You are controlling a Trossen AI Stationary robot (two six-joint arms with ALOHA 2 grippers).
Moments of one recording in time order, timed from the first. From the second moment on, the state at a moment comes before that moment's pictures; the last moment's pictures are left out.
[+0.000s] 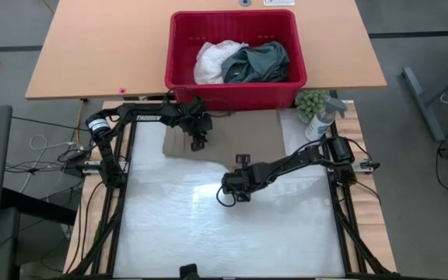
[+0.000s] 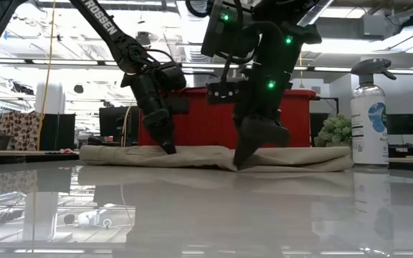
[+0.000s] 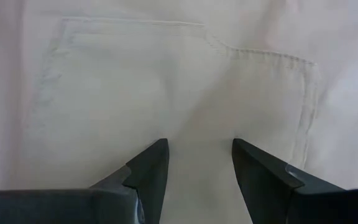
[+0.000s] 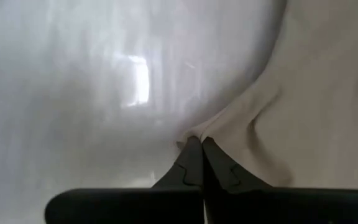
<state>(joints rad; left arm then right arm) 0.61 1.84 1.11 -0.35 0.21 0.42 0.16 1.99 1.32 -0.60 0.44 0.02</state>
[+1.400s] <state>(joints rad) 0.61 1.83 1.27 -0.72 0.30 0.40 0.08 1.74 1.21 -0.80 0.56 0.43</state>
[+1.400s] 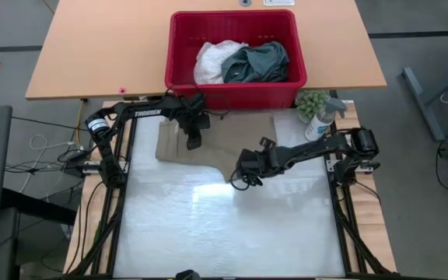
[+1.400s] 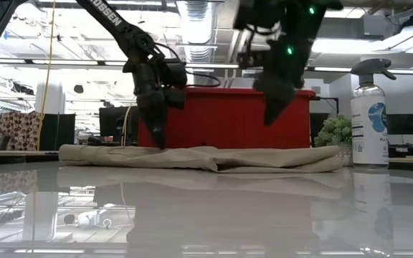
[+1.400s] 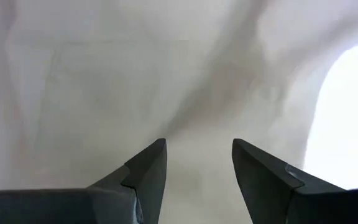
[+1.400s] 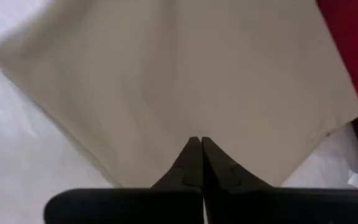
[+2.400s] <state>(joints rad) 0.28 1.83 1.19 -0.28 0.28 0.10 0.31 1.72 1.06 -0.66 0.45 0.69</state>
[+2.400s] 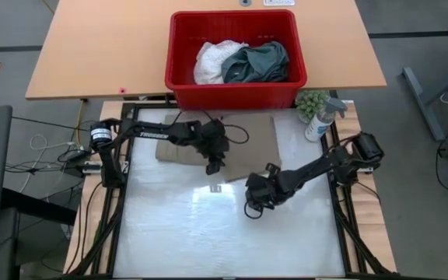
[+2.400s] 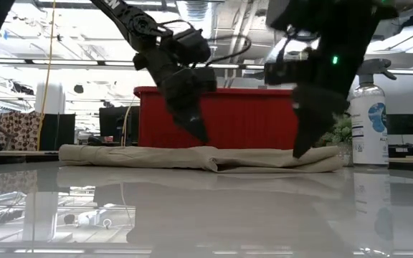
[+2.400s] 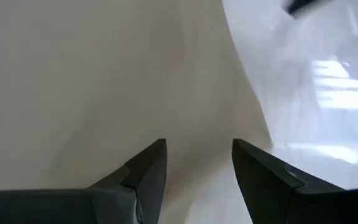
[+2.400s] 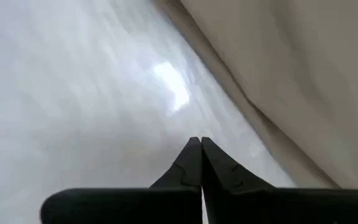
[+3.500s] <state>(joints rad) -0.03 1.84 0.90 0.20 -0.25 -0.21 0.34 1.44 1.10 -1.06 0.82 0.94</state>
